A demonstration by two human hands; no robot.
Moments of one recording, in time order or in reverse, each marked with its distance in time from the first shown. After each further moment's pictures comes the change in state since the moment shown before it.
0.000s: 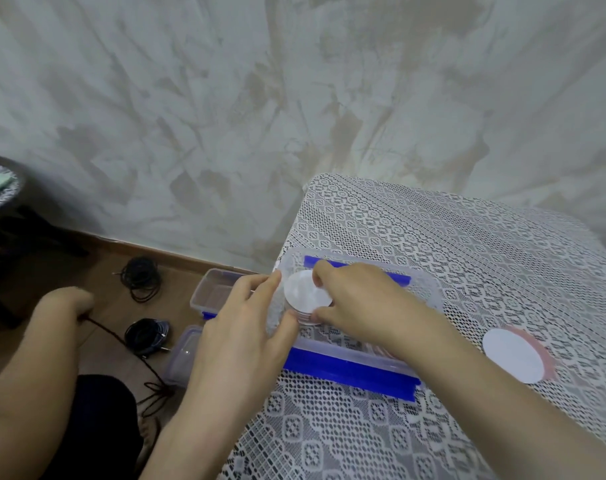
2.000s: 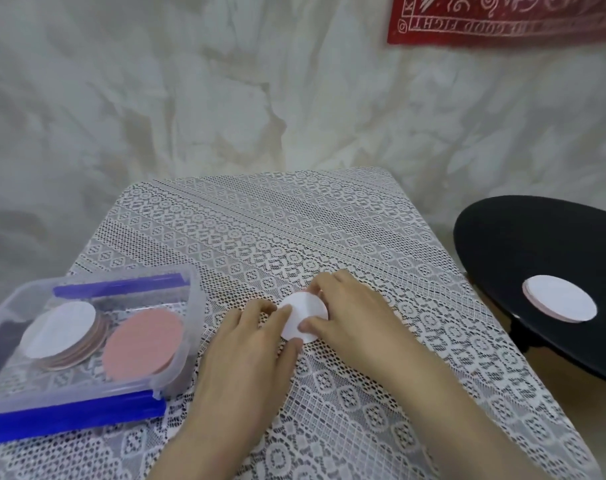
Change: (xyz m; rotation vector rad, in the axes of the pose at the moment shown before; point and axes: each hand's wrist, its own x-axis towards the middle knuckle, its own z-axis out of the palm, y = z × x) left_hand -0.028 0.164 0.179 0.284 -0.222 0.456; right_hand -0.181 0.186 0.042 0.408 0.251 0.441
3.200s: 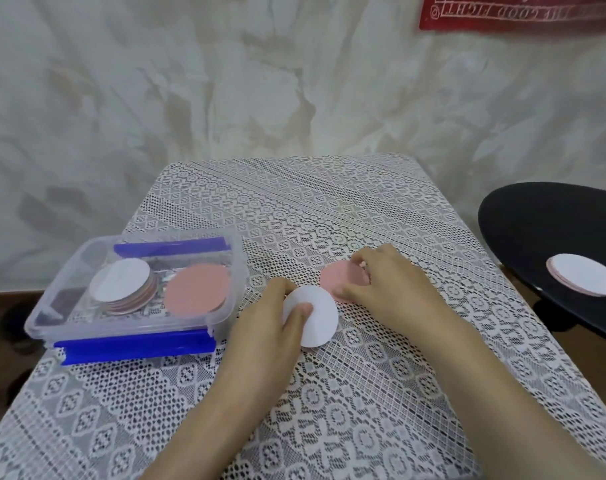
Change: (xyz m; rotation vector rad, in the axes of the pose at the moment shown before) left_hand -0.035 -0.005 -0.020 -0.544 -0.011 -0.217; right_hand -0.009 0.001 0.002 -0.040 0.035 0.169
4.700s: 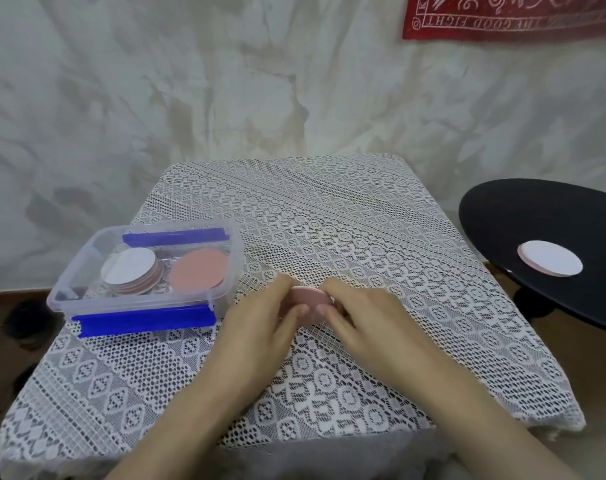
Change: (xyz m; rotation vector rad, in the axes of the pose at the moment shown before) left_hand -0.025 0.002 -0.008 0.112 -0.011 0.256; right_hand -0.081 -0.008 0.007 0.125 -0.034 -0.373
